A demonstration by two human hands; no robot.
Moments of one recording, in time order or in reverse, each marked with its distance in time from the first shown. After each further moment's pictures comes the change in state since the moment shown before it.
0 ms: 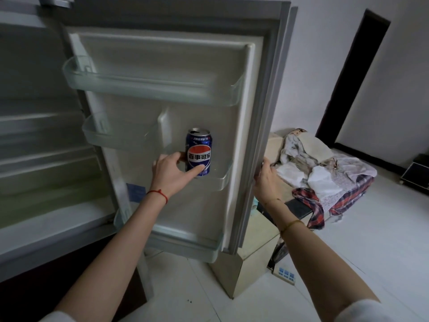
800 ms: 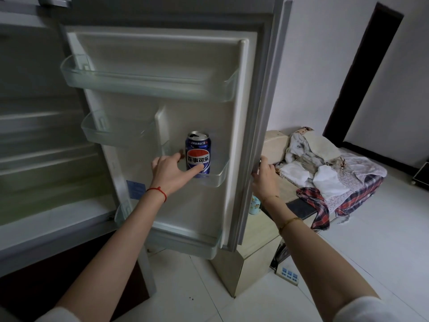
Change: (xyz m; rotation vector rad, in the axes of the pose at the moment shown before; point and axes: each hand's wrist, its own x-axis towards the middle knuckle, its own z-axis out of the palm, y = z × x) left_hand 0.006 -0.003 0.018 0.145 -0.069 -0.088; right_hand 0.008 0.010 0.002 0.123 -0.019 0.002
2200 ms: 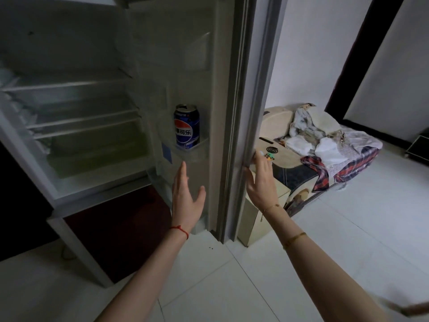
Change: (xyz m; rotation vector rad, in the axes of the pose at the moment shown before) left_hand -0.283 -0.100 -0.065 -0.540 0.052 -0.034; right_hand -0.269 -0.145 -0.006 0.053 0.111 -0.291
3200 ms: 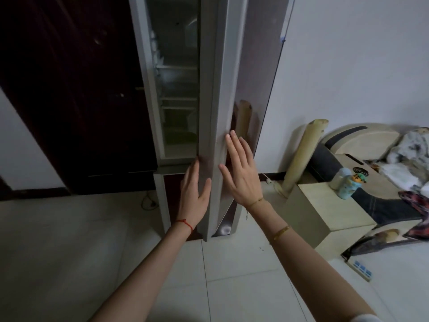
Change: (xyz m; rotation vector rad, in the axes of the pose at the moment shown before) left_hand -0.061 -0.087 -0.211 0.150 0.272 -0.145; right_hand -0.034 -0.261 0.151 0.127 -0.222 -0.479
